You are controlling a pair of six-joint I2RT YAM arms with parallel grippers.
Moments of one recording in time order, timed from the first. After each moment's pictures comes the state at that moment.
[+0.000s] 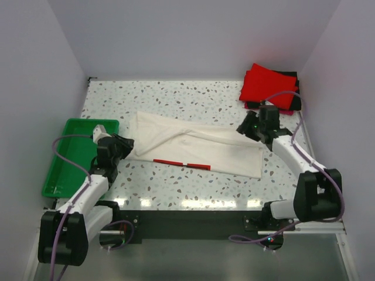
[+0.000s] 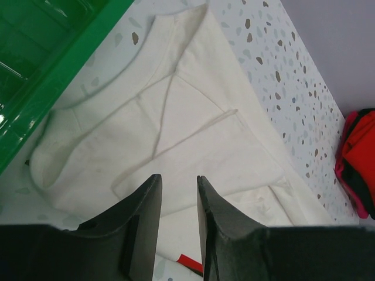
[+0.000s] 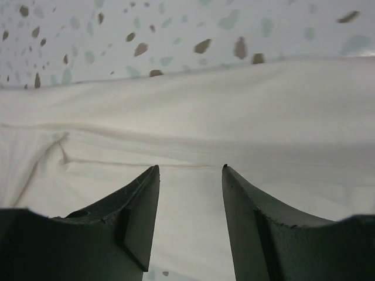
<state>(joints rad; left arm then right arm) -0.07 0.97 0.33 0.17 -0.08 -0.88 0.04 1.31 0.82 -0.26 -0.07 0.57</state>
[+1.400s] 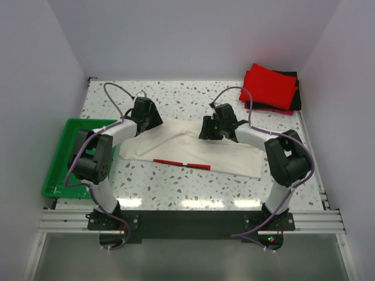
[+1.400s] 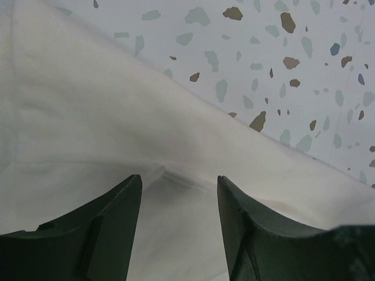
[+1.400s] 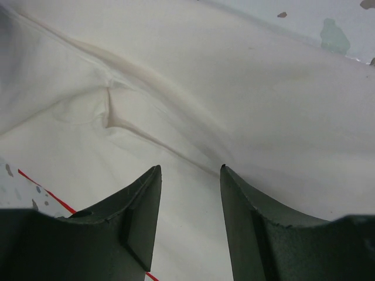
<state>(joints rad) -0.29 1.79 1.07 -0.04 -0.11 -0.64 0.47 1.81 1.09 -0.11 -0.17 0.45</state>
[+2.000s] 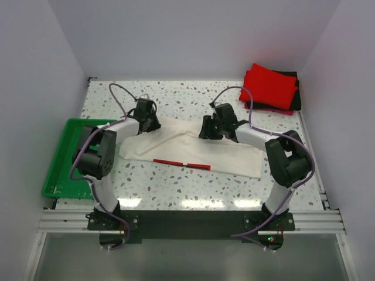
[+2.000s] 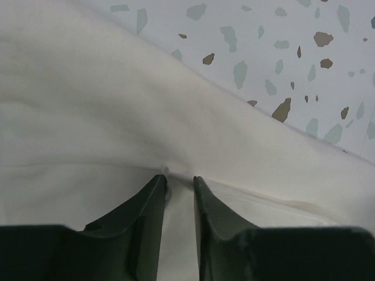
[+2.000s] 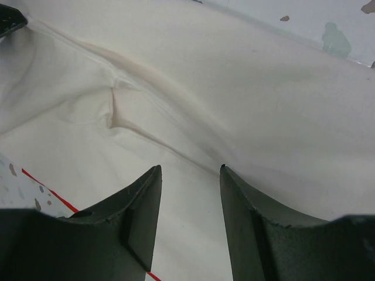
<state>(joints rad) -0.29 1.87 1.12 -0.09 -0.08 -0.61 0.47 1.79 1.09 -0.10 -0.18 0.45</state>
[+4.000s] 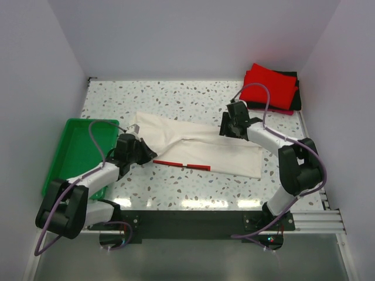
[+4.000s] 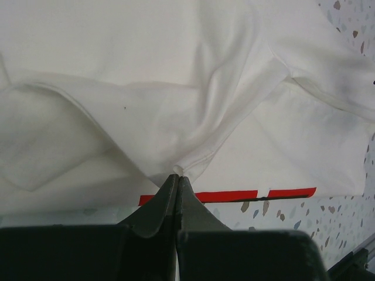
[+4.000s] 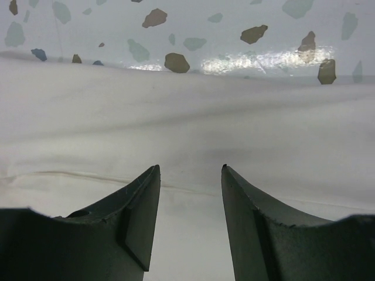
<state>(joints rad) -0.29 1.24 0.42 0.12 0.19 -0.69 0.39 1.67 1.07 -0.29 0.14 0.48</state>
